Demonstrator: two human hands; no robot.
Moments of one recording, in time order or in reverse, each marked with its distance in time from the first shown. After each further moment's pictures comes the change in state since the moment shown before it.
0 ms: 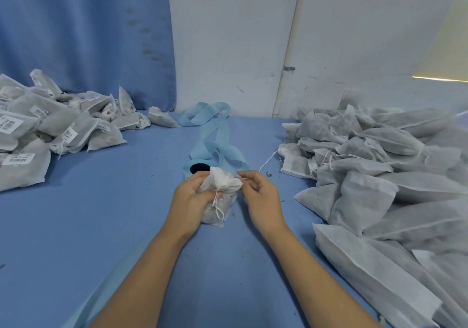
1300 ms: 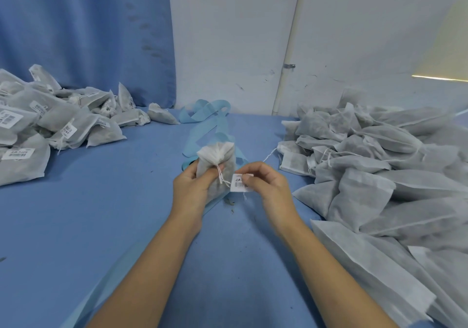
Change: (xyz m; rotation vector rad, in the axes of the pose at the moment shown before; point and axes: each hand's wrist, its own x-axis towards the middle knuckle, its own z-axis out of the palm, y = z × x) left_hand 0.007 0.012 0.020 -0.310 0.291 -0.226; right_hand -0.012 -0.032 -0.019 0.067 -0.158 -0.067
